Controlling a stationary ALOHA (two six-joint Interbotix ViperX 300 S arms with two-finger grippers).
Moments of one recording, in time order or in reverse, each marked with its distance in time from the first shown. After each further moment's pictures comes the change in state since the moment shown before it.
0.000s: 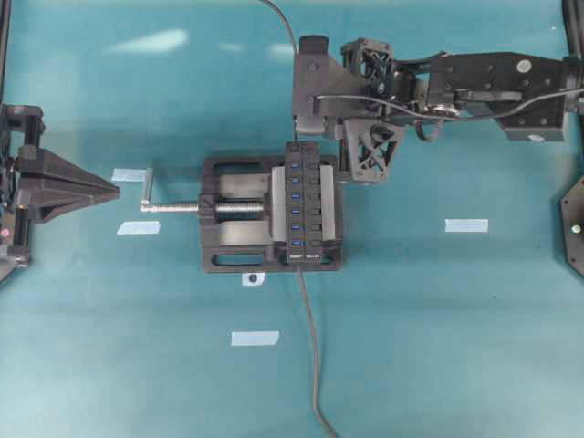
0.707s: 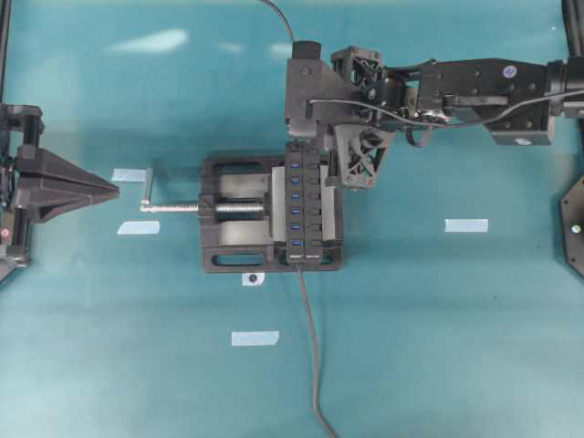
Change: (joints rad) left arm 0.000 -0.005 0.000 0.000 0.000 -0.003; right arm 0.002 0.031 -0.002 0.028 -0.069 0.000
